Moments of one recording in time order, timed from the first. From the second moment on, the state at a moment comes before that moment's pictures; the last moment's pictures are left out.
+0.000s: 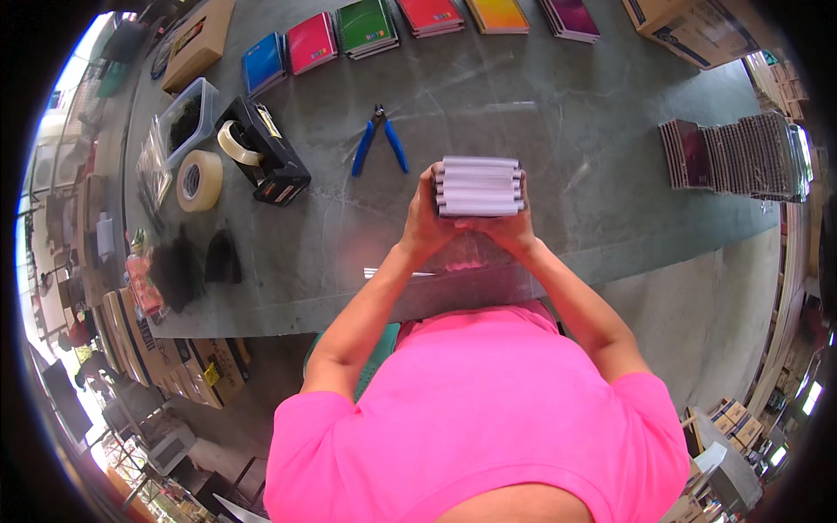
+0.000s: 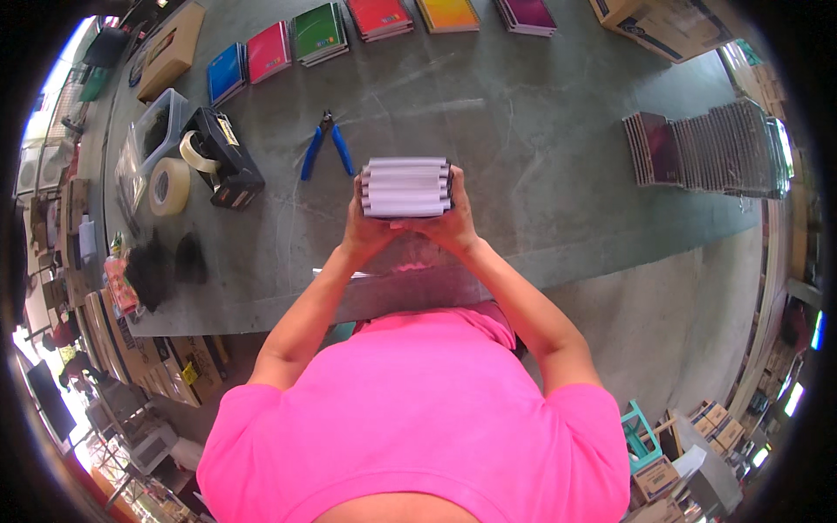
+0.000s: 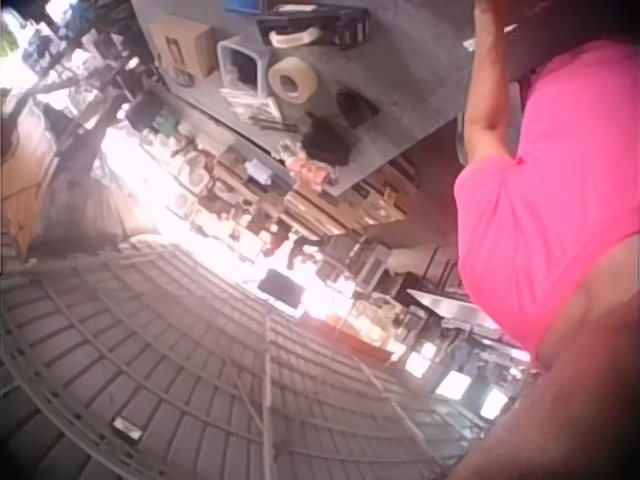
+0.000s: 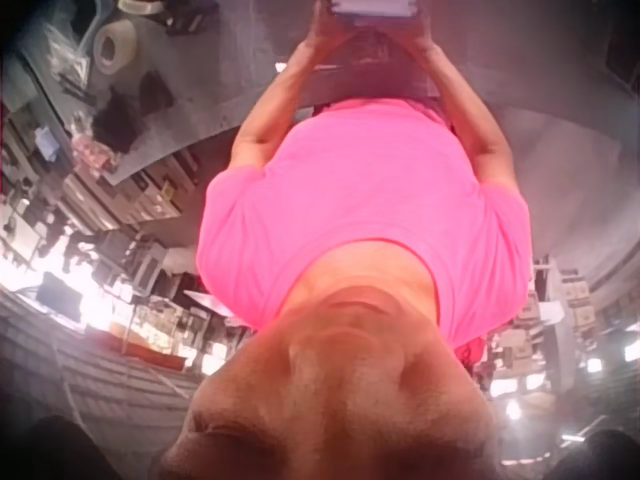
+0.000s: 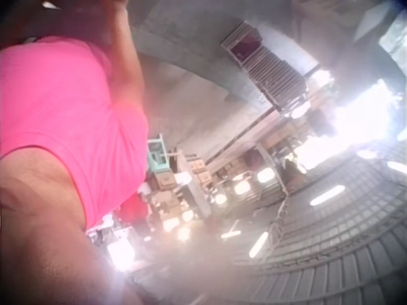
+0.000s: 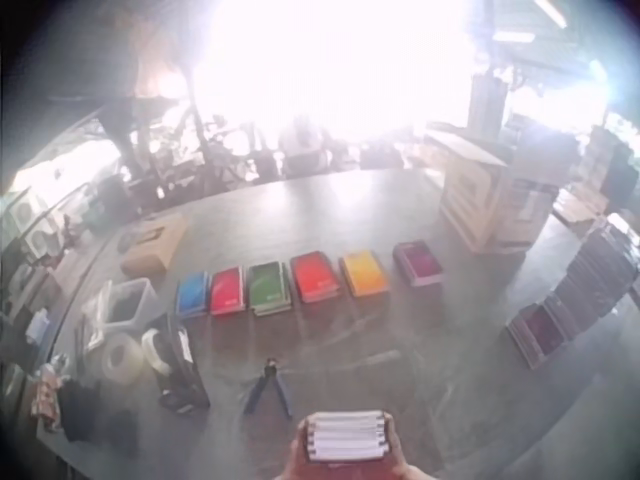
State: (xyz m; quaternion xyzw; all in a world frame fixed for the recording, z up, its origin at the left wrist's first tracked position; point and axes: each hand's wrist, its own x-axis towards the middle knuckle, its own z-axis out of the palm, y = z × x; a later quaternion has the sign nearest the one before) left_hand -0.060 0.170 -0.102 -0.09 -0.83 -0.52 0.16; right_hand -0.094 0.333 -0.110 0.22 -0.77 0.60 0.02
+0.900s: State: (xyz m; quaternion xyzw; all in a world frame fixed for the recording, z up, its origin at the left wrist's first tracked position) left_hand -0.091 0.154 -0.043 0.20 -0.86 -0.41 -0.22; right_hand -0.131 0.403 -0.074 0.07 -0.91 0.42 0.03
